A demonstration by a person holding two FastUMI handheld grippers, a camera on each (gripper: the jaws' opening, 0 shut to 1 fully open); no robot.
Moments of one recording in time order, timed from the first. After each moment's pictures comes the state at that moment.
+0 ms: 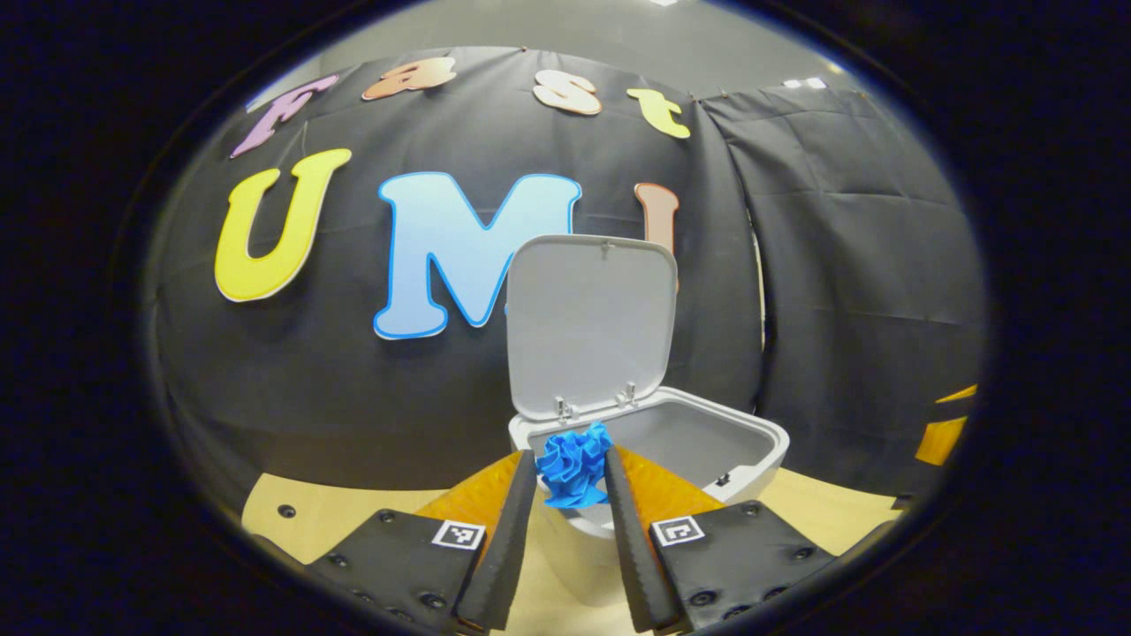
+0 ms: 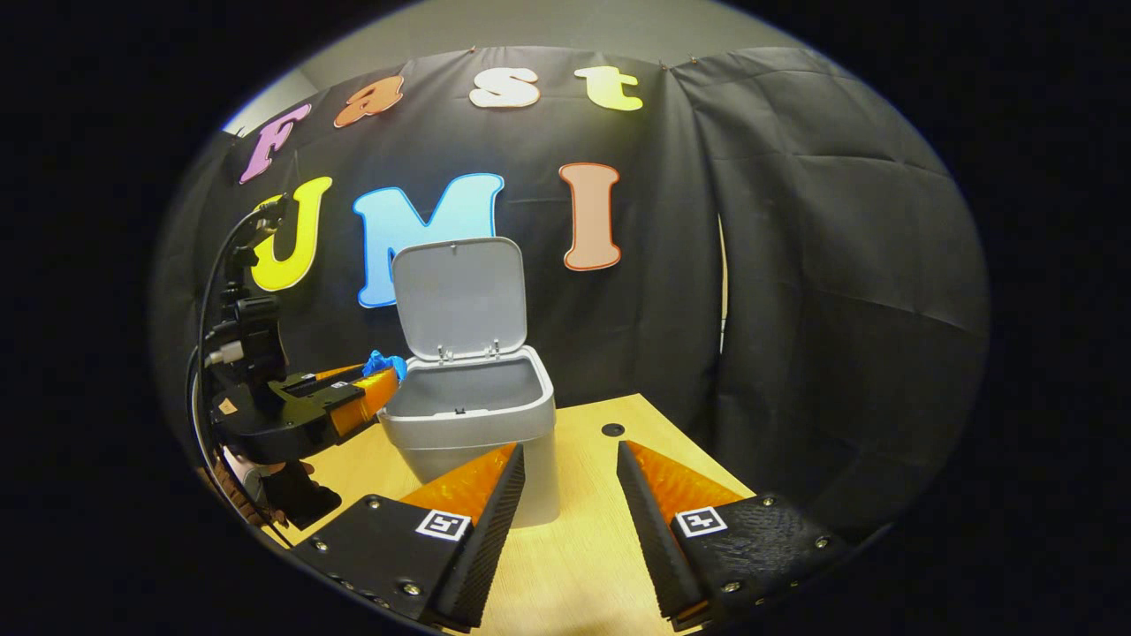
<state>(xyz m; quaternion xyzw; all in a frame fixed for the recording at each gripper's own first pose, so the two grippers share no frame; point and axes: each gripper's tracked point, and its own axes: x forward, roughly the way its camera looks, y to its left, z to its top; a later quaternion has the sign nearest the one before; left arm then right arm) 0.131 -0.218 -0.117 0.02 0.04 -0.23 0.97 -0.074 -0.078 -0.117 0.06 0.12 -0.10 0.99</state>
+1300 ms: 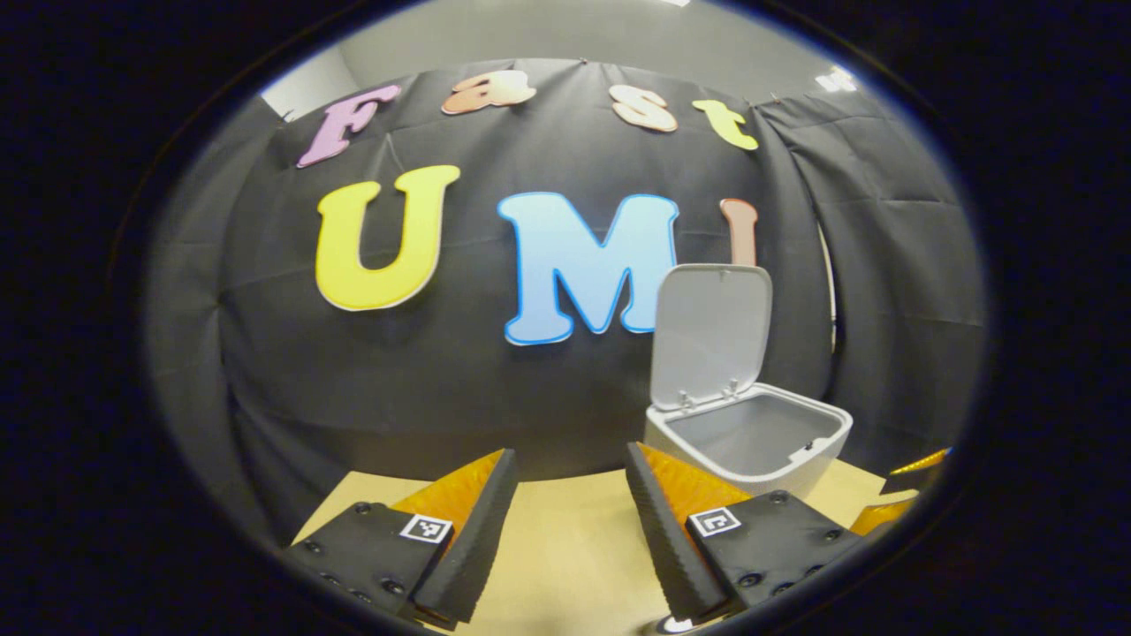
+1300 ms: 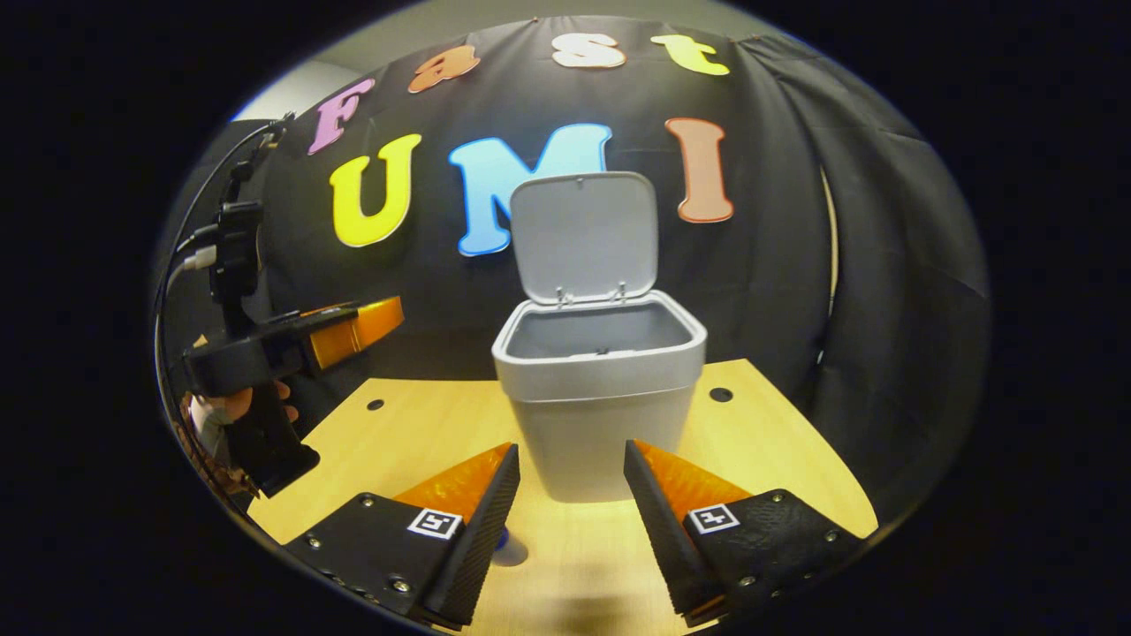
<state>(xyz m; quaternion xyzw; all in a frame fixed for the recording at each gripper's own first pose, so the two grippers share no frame) 0.088 -0.036 -0.092 0.02 0.03 -0.07 1.00 -0.053 0.057 -0.178 0.05 0.19 0.09 0.98</state>
